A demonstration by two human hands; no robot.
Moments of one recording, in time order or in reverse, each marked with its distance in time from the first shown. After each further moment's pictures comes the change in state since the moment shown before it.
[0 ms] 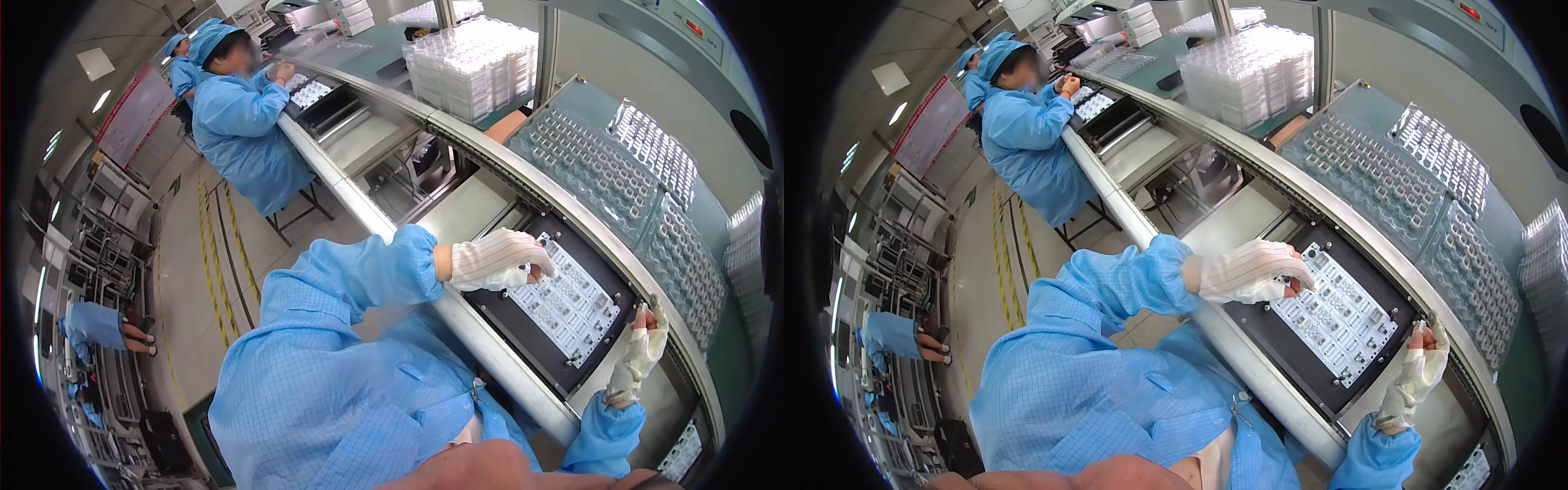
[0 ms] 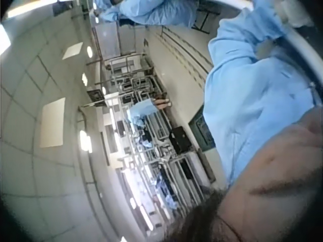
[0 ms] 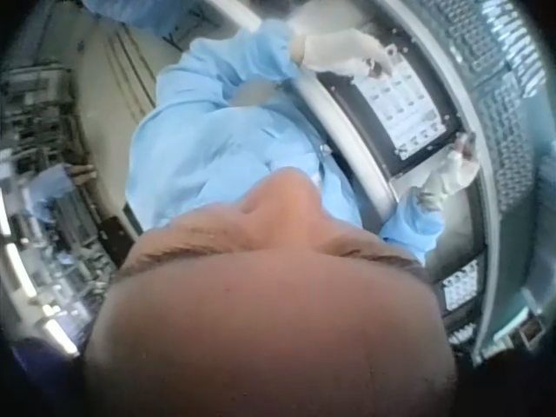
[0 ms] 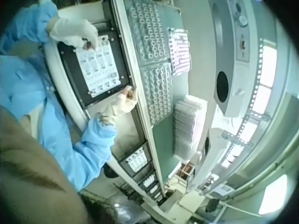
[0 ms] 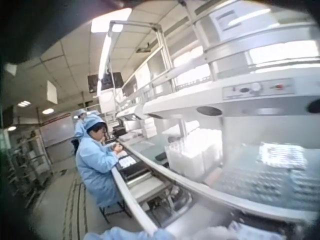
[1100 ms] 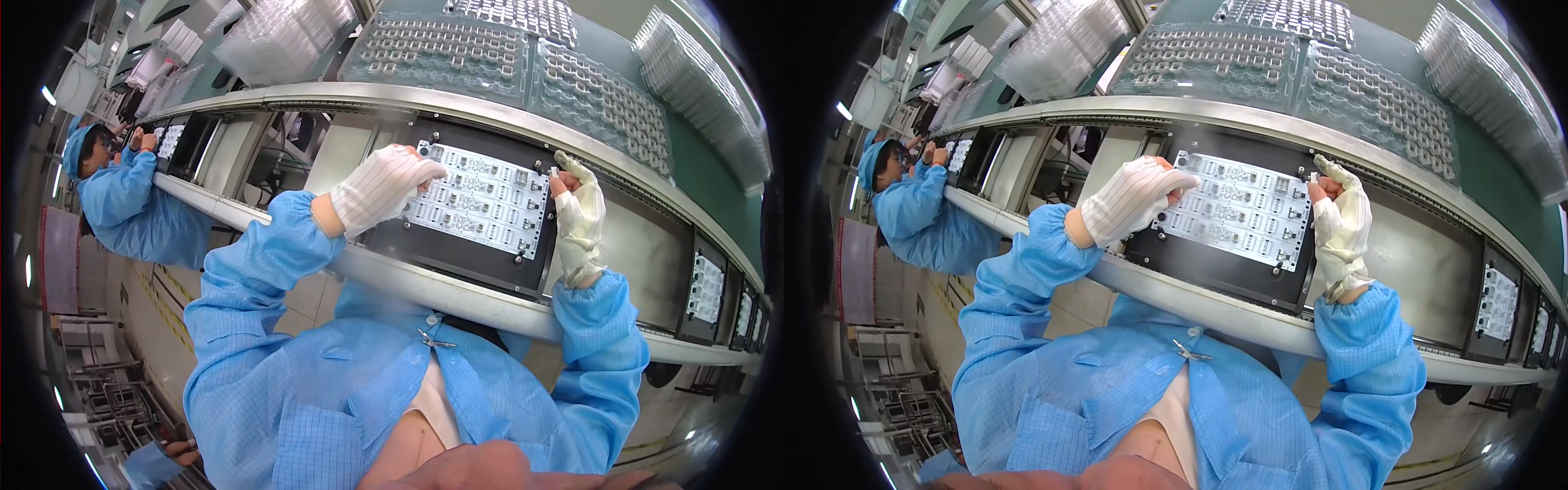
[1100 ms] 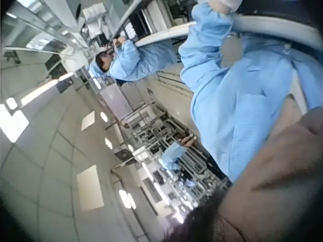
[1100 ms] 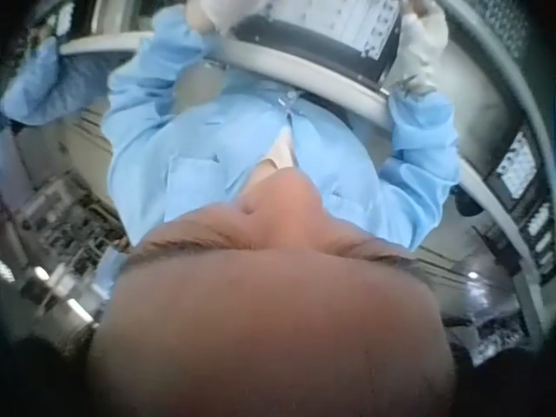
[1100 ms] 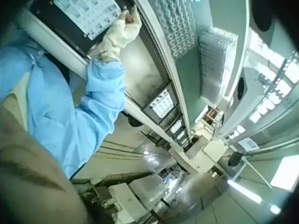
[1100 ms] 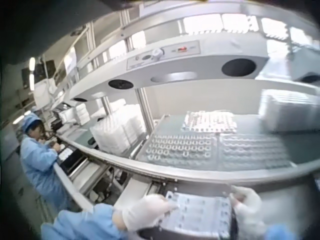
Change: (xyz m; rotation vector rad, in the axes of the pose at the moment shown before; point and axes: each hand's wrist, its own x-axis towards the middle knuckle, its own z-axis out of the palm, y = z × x) left_hand 0.031 -0.010 0.014 0.415 -0.098 0.178; right_hand -0.022 -0.031 0.019 -0.111 0.005 0.092
